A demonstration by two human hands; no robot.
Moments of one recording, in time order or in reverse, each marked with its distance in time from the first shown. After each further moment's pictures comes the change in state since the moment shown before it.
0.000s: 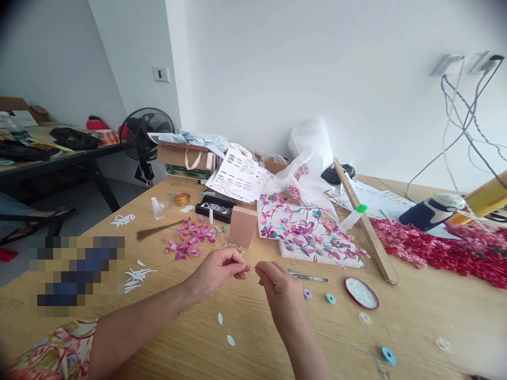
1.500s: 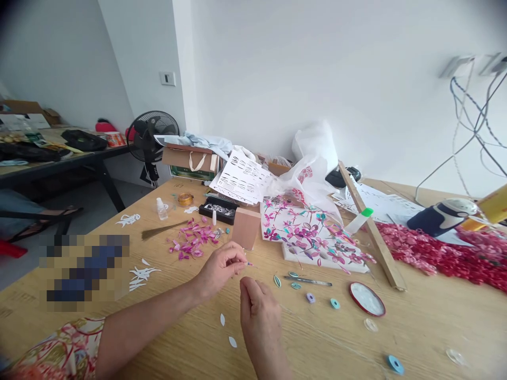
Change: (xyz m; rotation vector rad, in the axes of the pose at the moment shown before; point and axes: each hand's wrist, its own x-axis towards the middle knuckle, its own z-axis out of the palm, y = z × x) left_hand 0.003 -0.007 -0.004 0.329 0.070 0.278; right_hand -0.028 -0.021 0.042 -0.138 0.134 -0.099
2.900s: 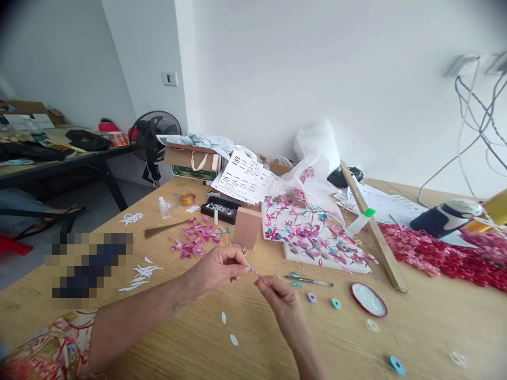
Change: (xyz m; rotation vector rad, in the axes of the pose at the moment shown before) left_hand -0.006 0.036 -0.011 -0.326 -0.167 -0.255; right_hand 0.011 0.051 -0.016 0.536 -0.217 0.230
